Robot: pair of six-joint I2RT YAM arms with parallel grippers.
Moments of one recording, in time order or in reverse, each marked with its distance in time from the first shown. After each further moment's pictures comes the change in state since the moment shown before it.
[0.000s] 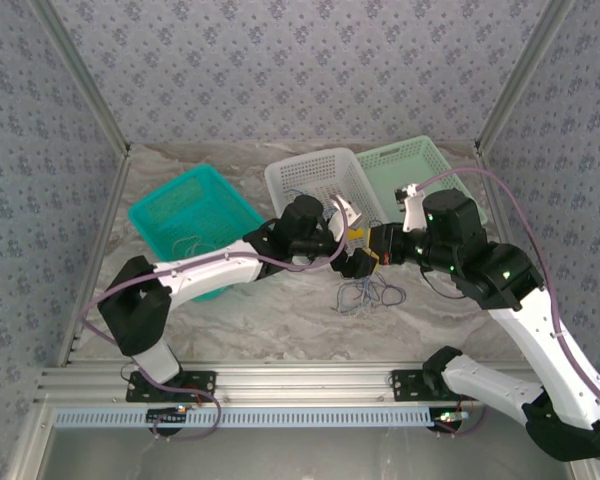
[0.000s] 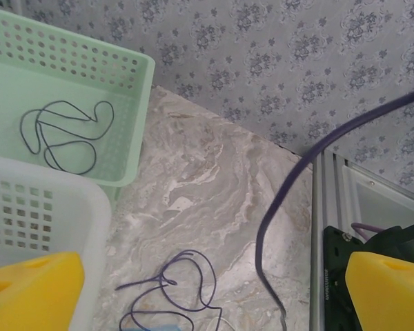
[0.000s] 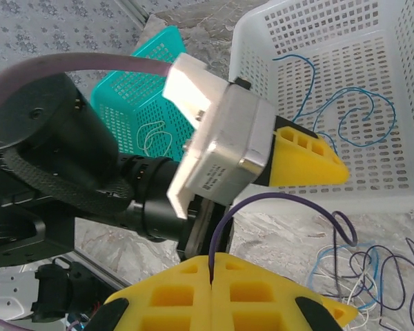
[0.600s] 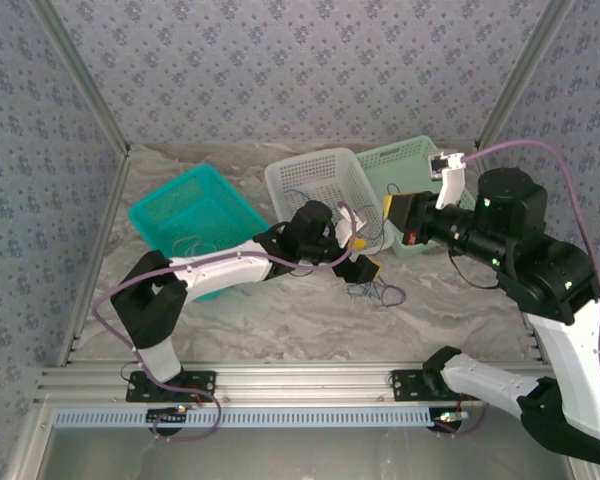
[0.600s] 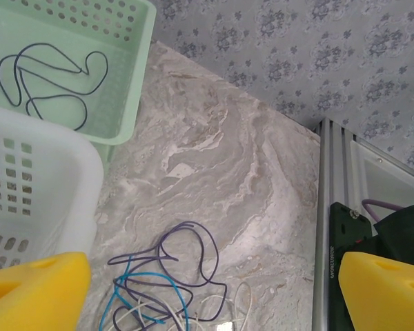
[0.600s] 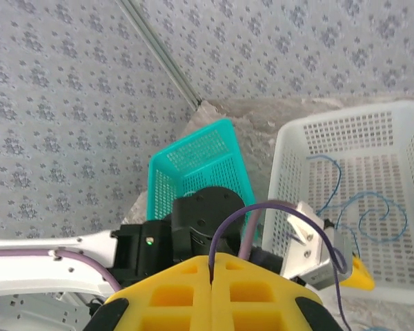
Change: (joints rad) left arm -0.010 0.068 0.008 -0.046 -0.002 -0.005; right arm -0.016 0.069 0.406 -0.070 0.006 -0.072
